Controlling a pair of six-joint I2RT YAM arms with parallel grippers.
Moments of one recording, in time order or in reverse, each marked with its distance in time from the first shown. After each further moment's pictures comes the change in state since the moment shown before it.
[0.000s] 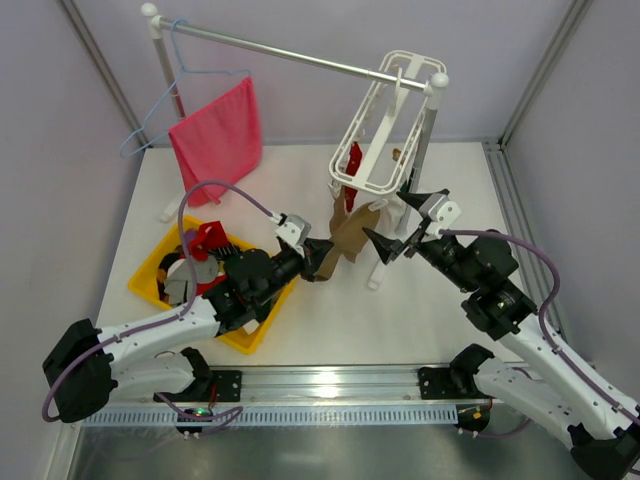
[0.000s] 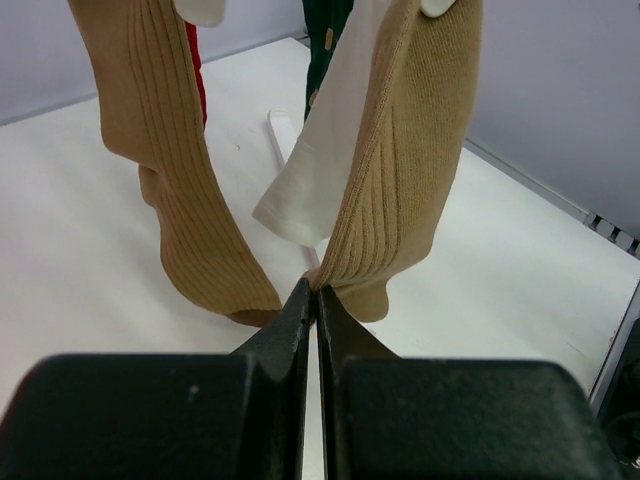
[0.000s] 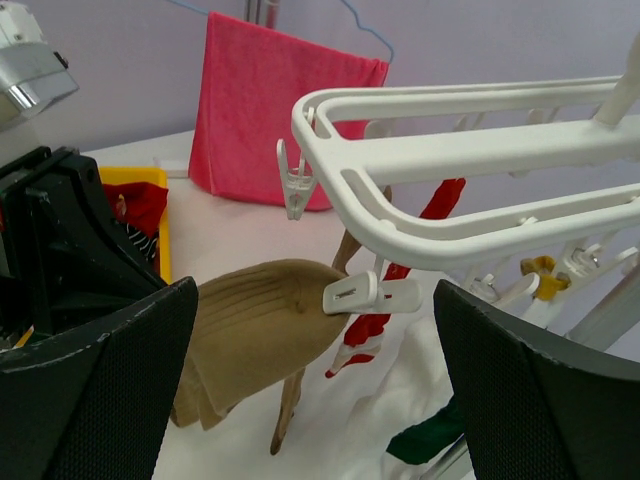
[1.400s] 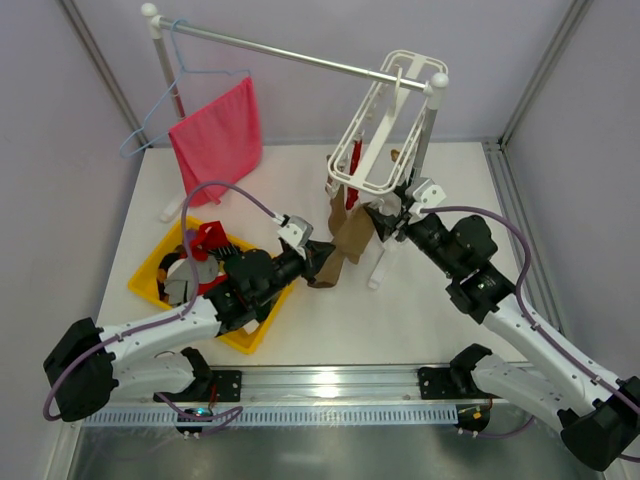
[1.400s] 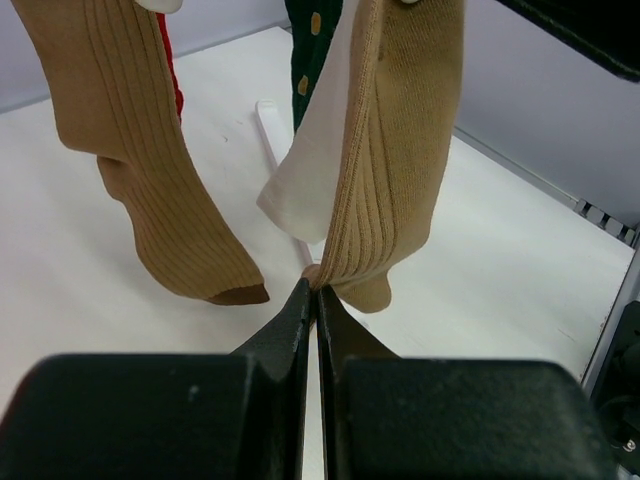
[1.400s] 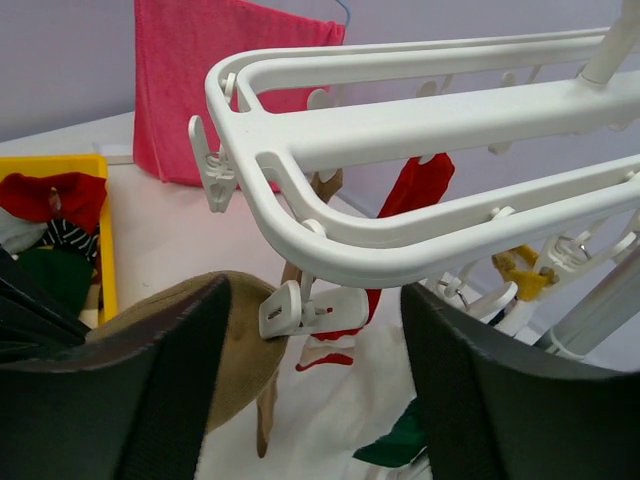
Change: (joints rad) left arm 0.000 0.006 -0.004 -0.002 0.029 -0.004; right arm -0.043 0.158 0.003 0.104 0.052 -0.015
